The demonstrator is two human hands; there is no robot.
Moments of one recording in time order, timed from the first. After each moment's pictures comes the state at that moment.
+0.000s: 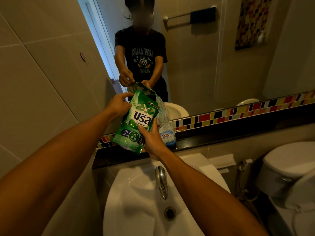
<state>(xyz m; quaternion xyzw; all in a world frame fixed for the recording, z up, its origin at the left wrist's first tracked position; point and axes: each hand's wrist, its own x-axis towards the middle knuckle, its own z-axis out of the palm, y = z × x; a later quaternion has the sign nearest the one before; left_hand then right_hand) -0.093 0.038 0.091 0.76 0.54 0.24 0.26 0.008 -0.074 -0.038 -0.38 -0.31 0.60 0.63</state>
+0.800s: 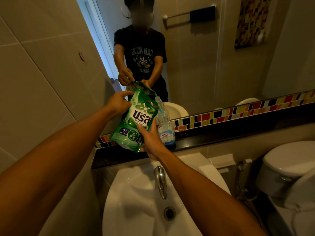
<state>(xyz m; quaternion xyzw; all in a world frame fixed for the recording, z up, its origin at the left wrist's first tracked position) -0.088 0.040 0.097 0.76 0.54 0.23 0.26 0.008 -0.075 -0.034 -0.38 -0.30 0.60 0.64</state>
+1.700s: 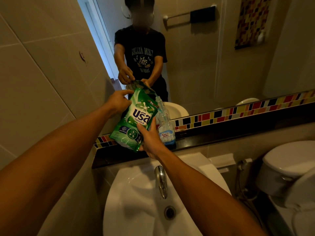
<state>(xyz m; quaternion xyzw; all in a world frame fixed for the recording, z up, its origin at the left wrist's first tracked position) -0.087 0.037 0.105 0.77 0.54 0.23 0.23 0.004 -0.075 -0.030 -0.38 -0.30 0.61 0.63</state>
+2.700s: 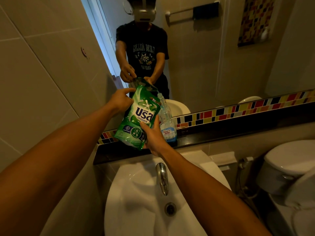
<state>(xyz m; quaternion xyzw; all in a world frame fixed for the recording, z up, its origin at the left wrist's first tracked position) -0.089 0.032 0.096 0.76 0.54 0.25 0.26 0.009 -0.076 -0.037 -0.38 -0.31 0.59 0.64</state>
